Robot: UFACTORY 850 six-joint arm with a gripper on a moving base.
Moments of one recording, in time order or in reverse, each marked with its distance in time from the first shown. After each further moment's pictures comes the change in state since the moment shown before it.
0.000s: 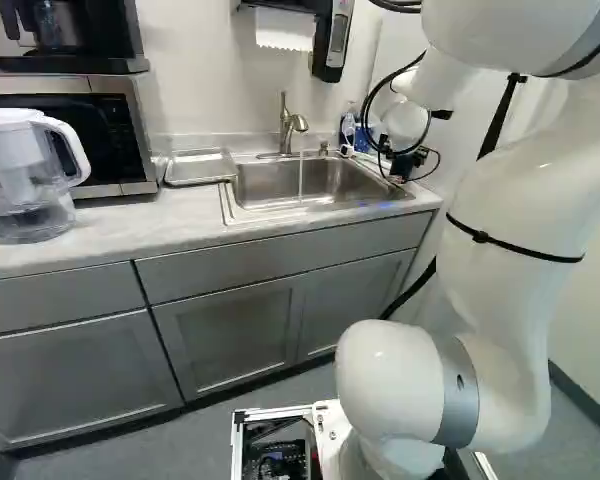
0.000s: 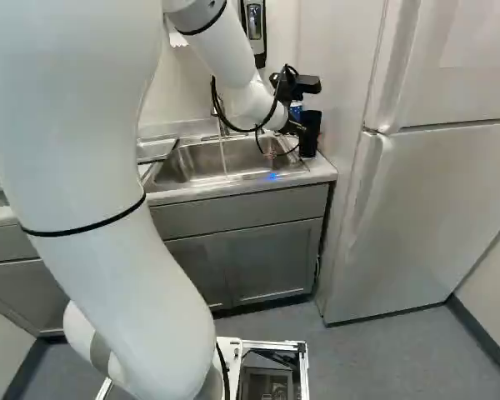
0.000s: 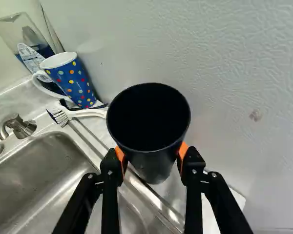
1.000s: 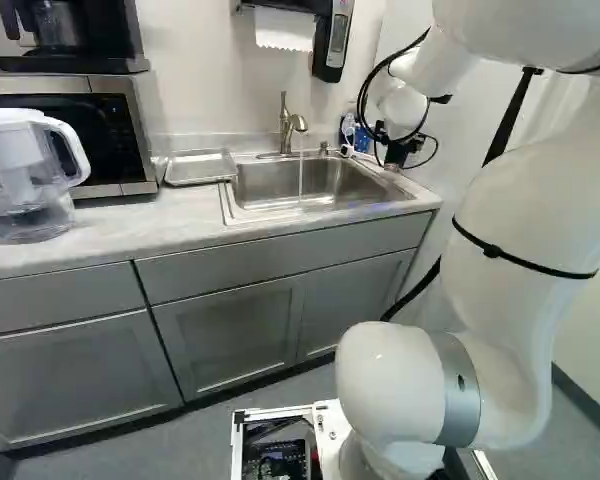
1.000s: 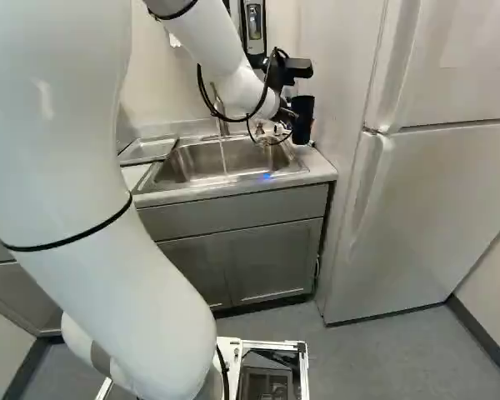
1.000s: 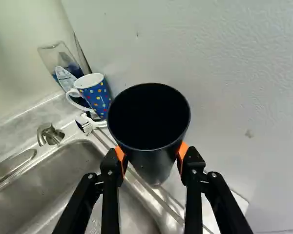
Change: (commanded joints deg) arm 2.9 4.7 0.4 0.0 0.0 0.0
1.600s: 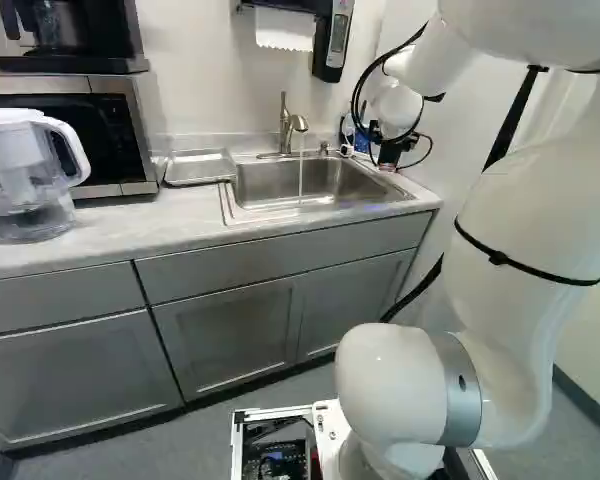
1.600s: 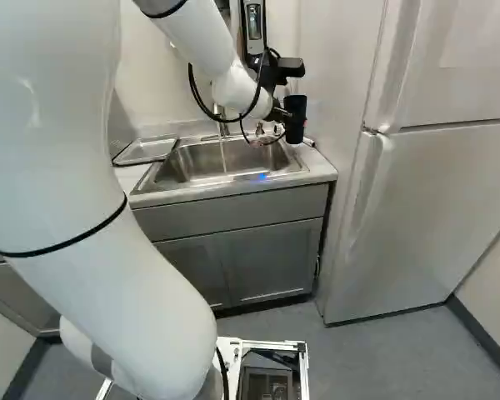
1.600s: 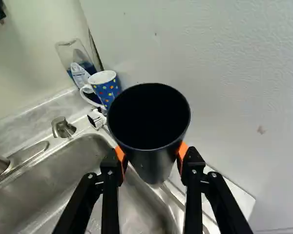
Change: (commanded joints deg) arm 1.8 1.2 1.2 -1.2 -0.4 0.0
